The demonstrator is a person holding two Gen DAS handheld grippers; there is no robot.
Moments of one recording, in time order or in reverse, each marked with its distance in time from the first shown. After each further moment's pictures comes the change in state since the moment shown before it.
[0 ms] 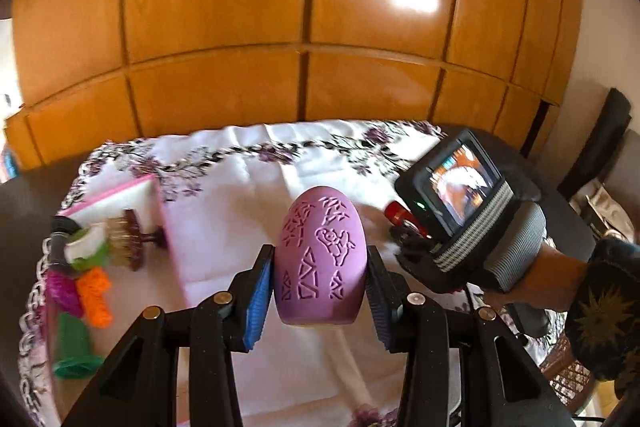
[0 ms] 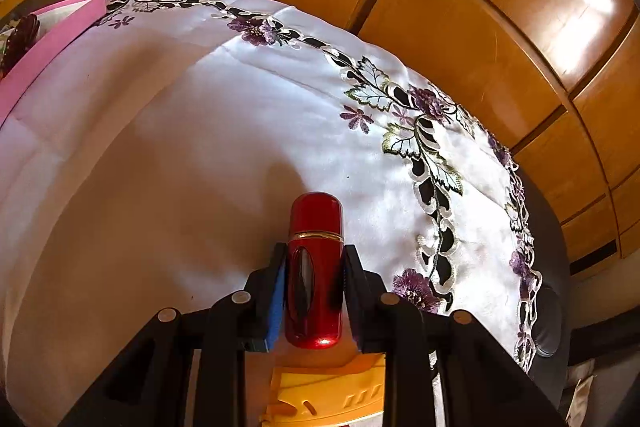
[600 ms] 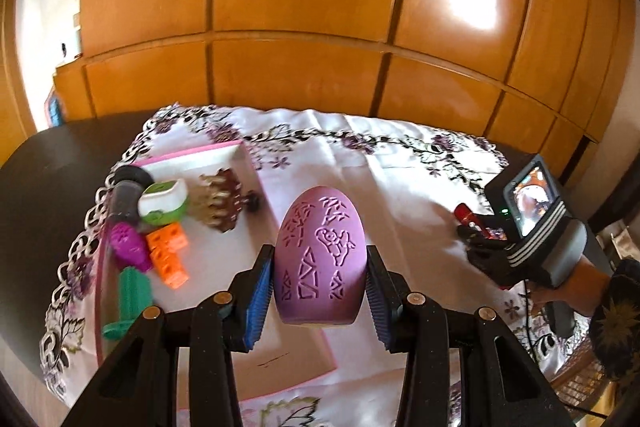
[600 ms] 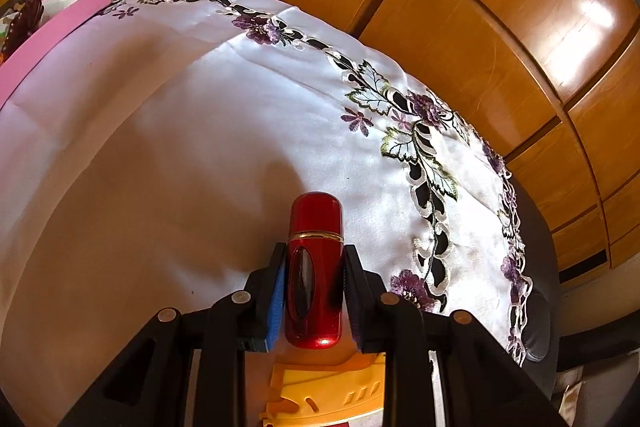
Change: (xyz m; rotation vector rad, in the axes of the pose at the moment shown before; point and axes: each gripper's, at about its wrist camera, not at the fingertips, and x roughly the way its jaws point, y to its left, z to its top) left arm -0.024 0.071 -0.025 -0.151 0.026 0.121; right arm -0.001 0.006 -0.001 -0.035 -0.005 -0.040
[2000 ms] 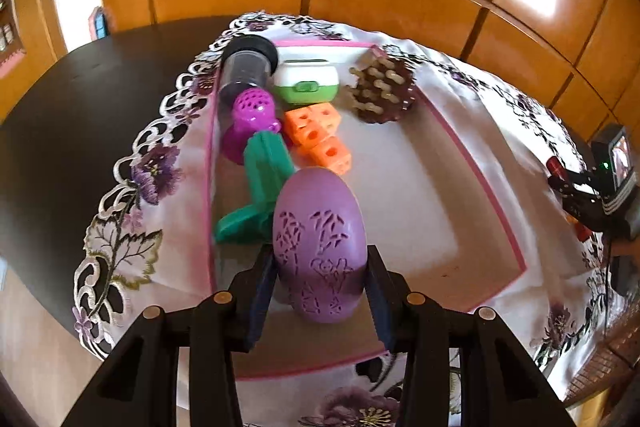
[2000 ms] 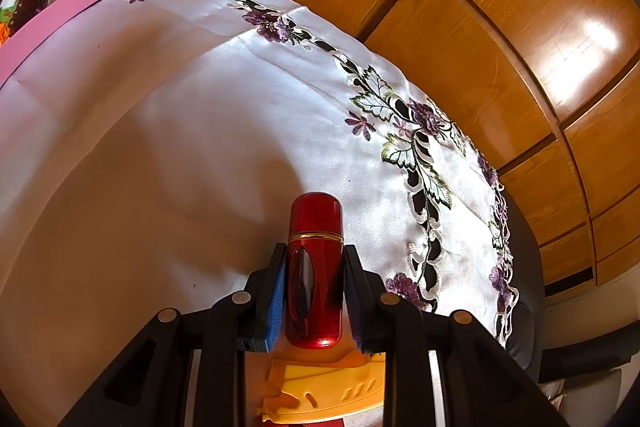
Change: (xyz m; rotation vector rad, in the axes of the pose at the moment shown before) left arm 0.017 0.122 -0.059 -0.135 0.211 0.105; right arm -0.002 0.008 0.001 -0.062 0.002 -0.044
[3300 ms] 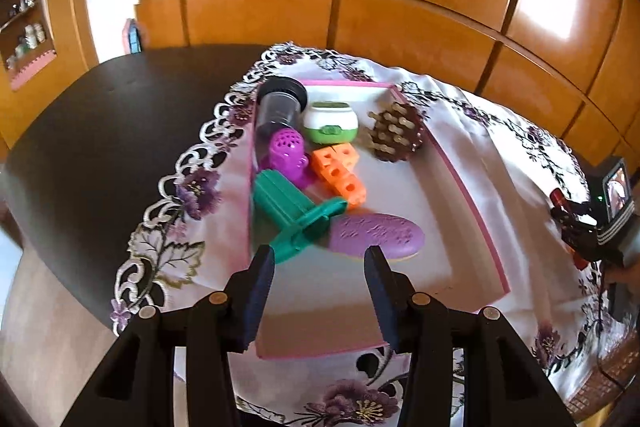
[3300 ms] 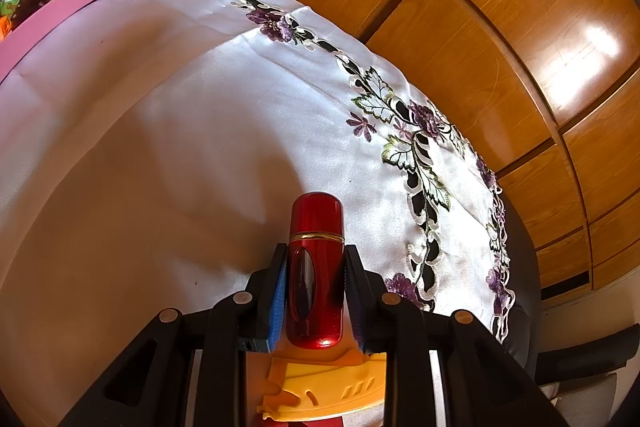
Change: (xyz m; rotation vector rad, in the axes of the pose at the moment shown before) left arm -0.038 0.000 0.003 -0.051 -0.098 0.081; right arm -0.001 0.003 -0.001 -0.014 0.002 -0.009
